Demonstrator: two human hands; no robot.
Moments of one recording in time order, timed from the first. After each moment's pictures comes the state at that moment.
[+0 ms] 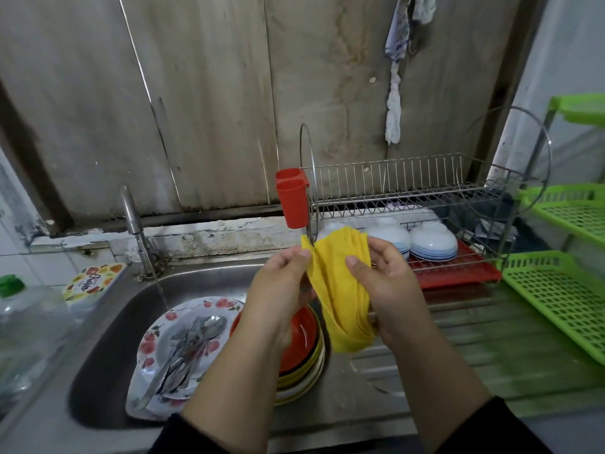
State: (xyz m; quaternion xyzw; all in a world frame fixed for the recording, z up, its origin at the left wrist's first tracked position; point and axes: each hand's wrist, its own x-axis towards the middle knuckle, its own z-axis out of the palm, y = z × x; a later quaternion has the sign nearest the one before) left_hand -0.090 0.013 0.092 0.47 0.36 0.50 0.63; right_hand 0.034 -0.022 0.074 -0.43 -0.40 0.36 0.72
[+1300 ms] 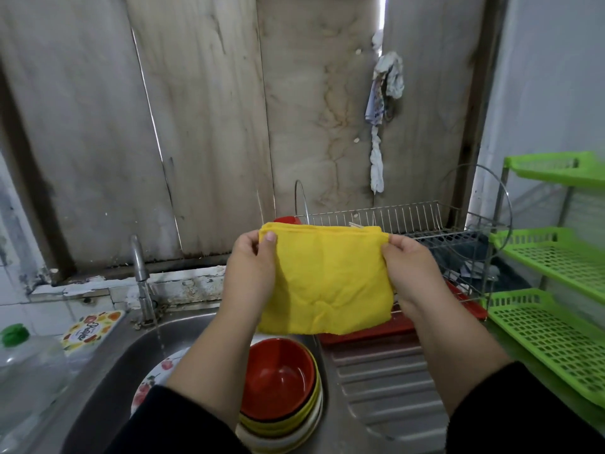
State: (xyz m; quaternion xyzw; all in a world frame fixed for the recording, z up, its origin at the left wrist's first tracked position) left_hand -0.108 0.043 0.151 0.63 0.45 0.56 0.30; right_hand 0.067 -0.026 0.154 -0.57 -0.36 0.29 0.67
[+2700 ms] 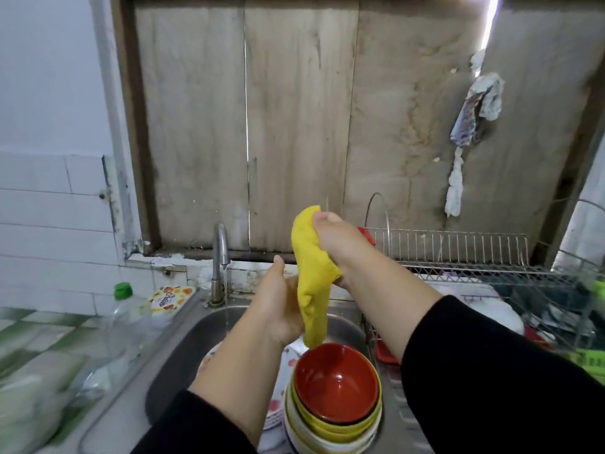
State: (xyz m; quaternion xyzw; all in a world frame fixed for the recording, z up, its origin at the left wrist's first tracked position) left_hand -0.182 0.057 0.130 0.33 0.34 0.48 0.74; right_hand -0.094 0.055 0.200 -0.54 -0.52 0.39 0.54
